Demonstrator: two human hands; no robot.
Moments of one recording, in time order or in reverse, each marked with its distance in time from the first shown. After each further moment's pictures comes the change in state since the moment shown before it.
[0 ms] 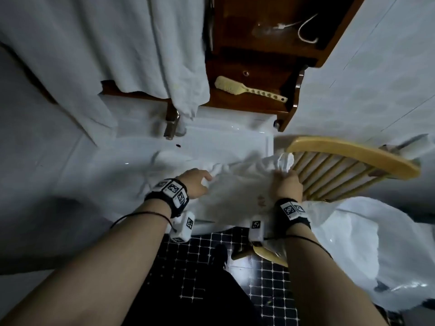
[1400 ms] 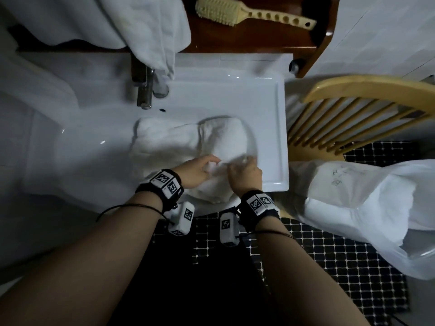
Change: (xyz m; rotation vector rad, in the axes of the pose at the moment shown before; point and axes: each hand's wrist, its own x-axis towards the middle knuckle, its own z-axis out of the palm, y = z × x) left_hand 0.067 -0.040 0.047 -0.280 -0.227 0.124; right_hand -0.019 0.015 0.141 -0.108 -0.314 0.024
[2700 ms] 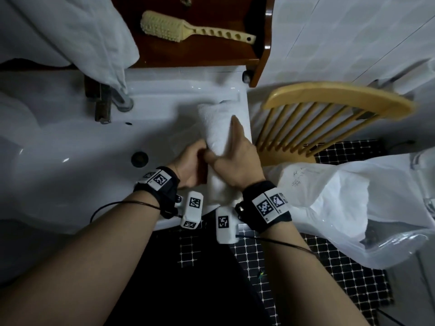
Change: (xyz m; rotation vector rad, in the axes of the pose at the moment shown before) left_hand 0.019 0.122 0.025 -1.166 -0.069 -0.016; right_hand -0.015 -0.031 -0.117 -0.004 0.065 -0.388
